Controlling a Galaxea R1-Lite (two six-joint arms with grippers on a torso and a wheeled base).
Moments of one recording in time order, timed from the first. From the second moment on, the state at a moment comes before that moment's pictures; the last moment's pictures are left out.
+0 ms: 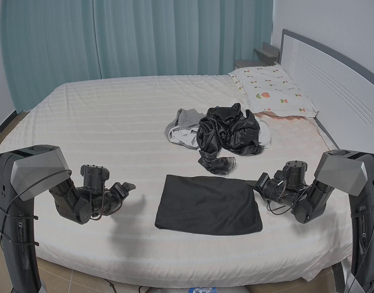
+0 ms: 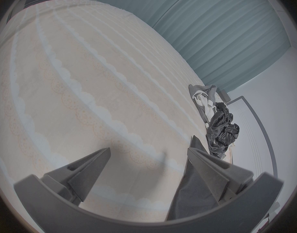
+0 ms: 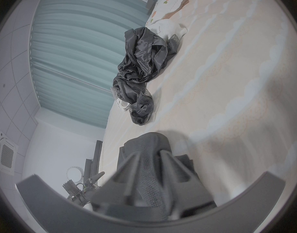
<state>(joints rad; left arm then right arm) -0.16 2.35 -0.86 -0.84 -0.09 -0.88 0.22 2.48 -0.91 -1.25 0.35 0.96</state>
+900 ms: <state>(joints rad) -0.16 2.35 -0.86 -0.84 -0.09 -0.88 0.18 2.45 -0.72 -1.32 0.37 0.72</state>
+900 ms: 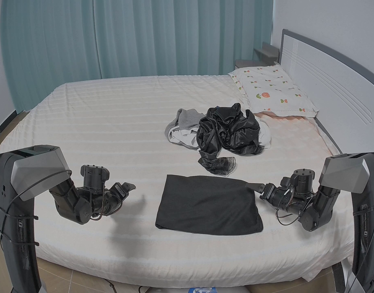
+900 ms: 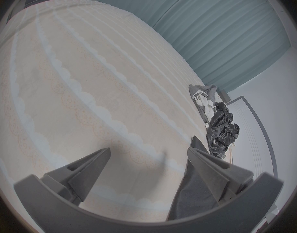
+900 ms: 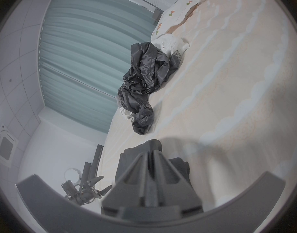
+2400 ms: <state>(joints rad) -0.16 2.36 -0.87 -0.84 -0.09 -0.88 0.16 2.43 -0.30 -1.55 0.47 0.55</state>
